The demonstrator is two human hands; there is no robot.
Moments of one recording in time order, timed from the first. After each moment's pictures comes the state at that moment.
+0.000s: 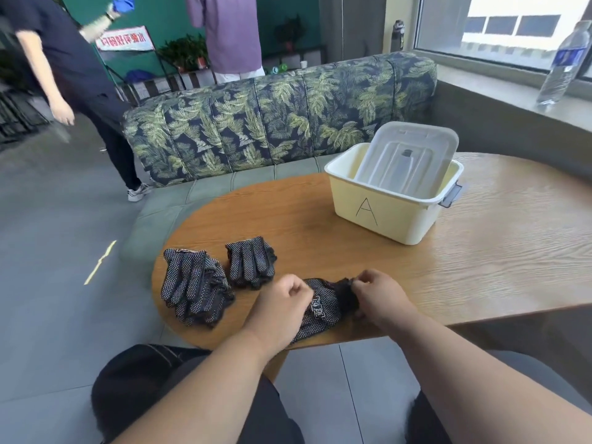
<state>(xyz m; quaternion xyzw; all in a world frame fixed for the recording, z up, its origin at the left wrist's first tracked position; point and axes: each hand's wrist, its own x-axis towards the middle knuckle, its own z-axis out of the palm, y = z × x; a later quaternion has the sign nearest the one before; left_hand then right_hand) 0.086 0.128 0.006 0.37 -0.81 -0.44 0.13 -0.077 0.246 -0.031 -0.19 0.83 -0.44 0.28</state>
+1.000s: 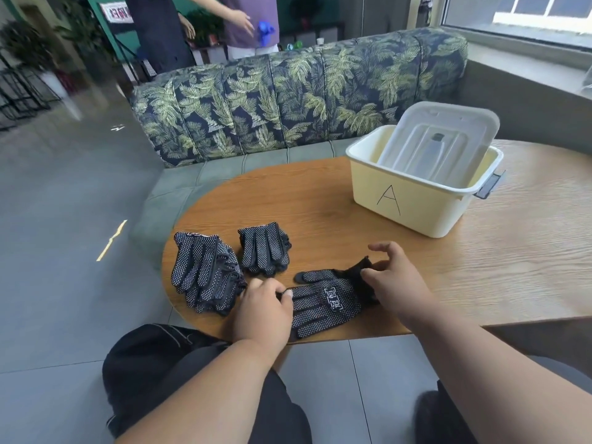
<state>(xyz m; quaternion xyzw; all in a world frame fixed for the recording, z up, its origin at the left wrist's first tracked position) 0.111 0.087 -0.058 0.46 -0.85 -0.17 0.18 -0.086 0.228 -0.044 -0.22 0.77 -0.54 0.25</state>
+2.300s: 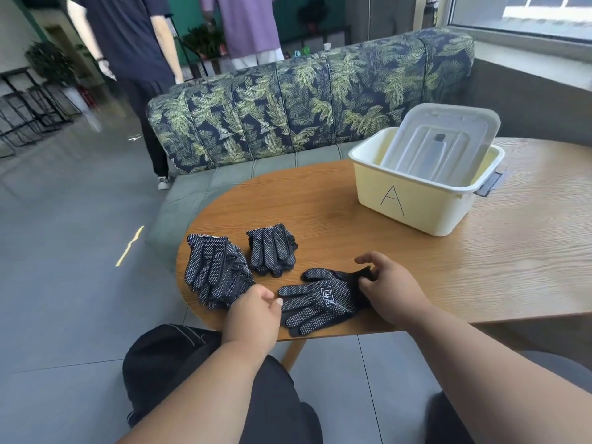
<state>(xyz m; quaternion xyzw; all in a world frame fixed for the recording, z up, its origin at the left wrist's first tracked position) 0.143 0.084 -0.042 0.51 -0.82 -0.23 0.14 -0.080 0.228 -0.057 -0.34 0.83 -0.39 0.18</state>
